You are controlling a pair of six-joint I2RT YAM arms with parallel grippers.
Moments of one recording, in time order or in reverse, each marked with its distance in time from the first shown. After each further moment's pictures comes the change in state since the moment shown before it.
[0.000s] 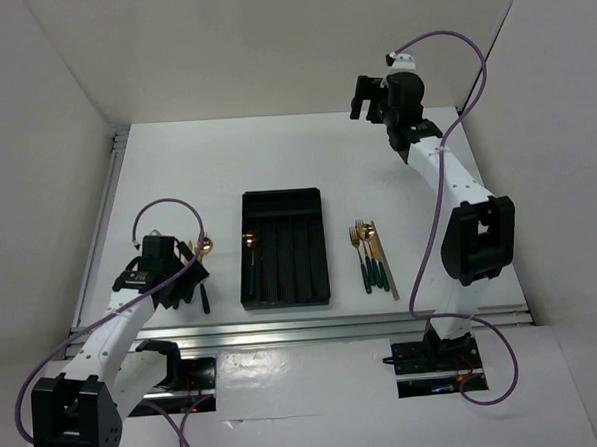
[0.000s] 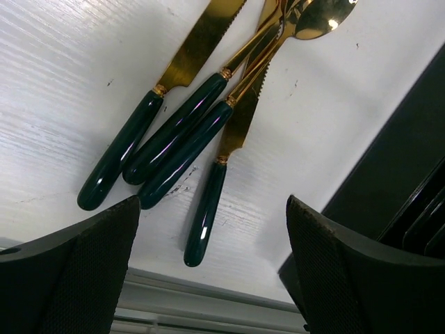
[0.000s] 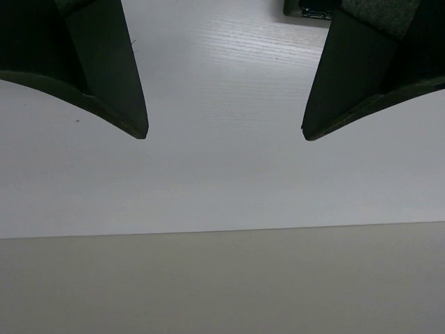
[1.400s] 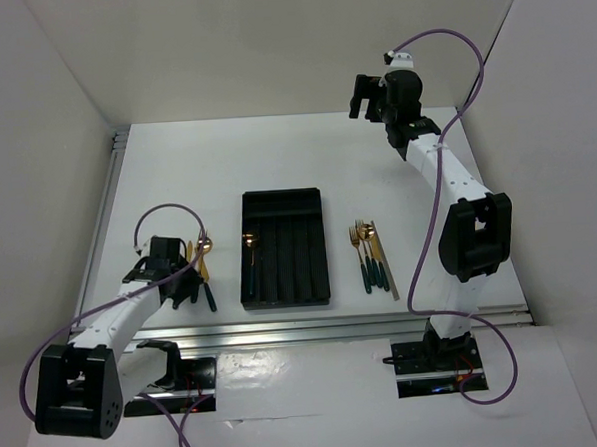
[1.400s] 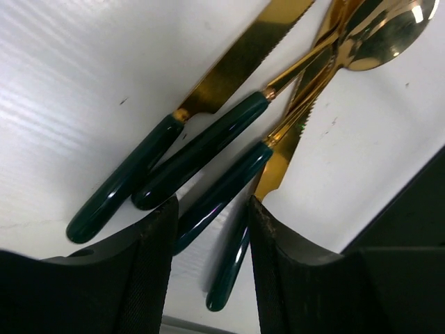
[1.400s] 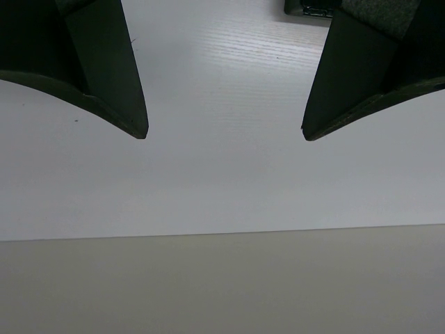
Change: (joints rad) left arm 0.000 0.127 -0.068 0.140 -0.056 -0.094; right arm 0.000 0.032 0.043 -0.029 -0.002 0.000
